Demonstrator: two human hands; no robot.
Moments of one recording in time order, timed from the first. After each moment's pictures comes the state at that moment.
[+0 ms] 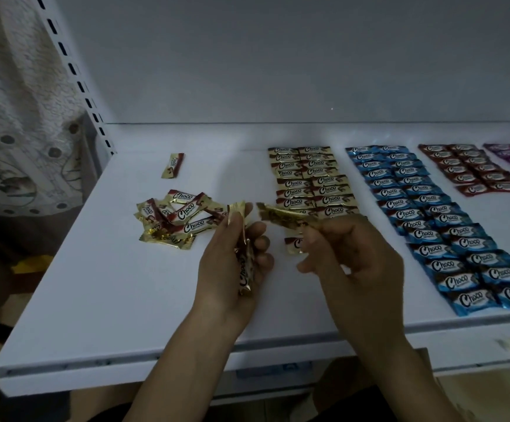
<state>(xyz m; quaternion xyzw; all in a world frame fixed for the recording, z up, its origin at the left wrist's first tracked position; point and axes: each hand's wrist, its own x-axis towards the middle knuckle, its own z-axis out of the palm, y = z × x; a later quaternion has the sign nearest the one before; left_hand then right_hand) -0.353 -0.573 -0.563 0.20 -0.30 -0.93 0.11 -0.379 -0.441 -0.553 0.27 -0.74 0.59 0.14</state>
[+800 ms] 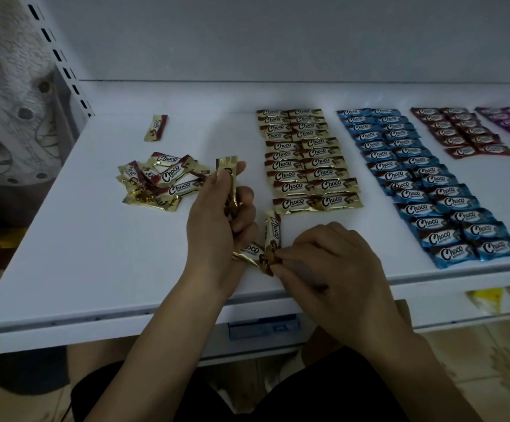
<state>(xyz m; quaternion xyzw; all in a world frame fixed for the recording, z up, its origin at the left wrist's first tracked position) -0.346 -0.567 -0.563 0.15 -0.40 -0.89 0.16 -0.369 -0.408 -0.595 0.44 -0.83 0.29 0.20</state>
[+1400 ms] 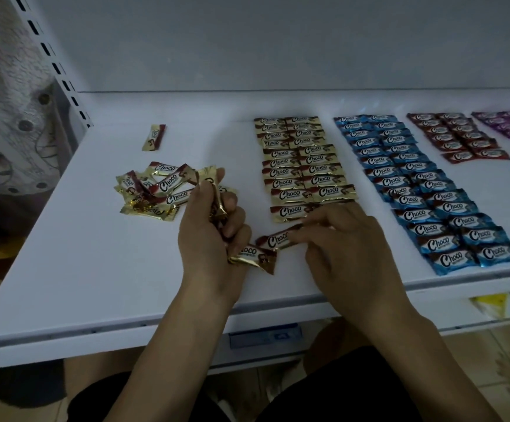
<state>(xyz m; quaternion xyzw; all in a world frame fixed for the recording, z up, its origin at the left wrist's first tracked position) -0.349 -0.564 -0.564 0.16 -0.30 -0.92 0.20 -0.392 -0.410 -0.585 0.36 -0.88 0.22 0.22</state>
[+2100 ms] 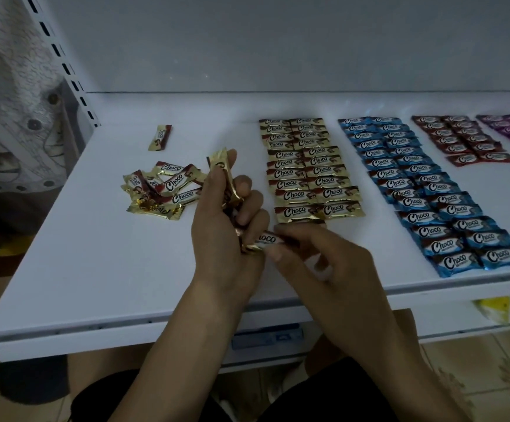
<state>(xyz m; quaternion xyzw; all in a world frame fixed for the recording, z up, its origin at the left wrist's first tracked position) -0.350 -0.554 -0.547 0.10 -0.25 -0.94 0.19 -0.354 -0.427 -0.566 0.28 -0.82 0.51 0.01</state>
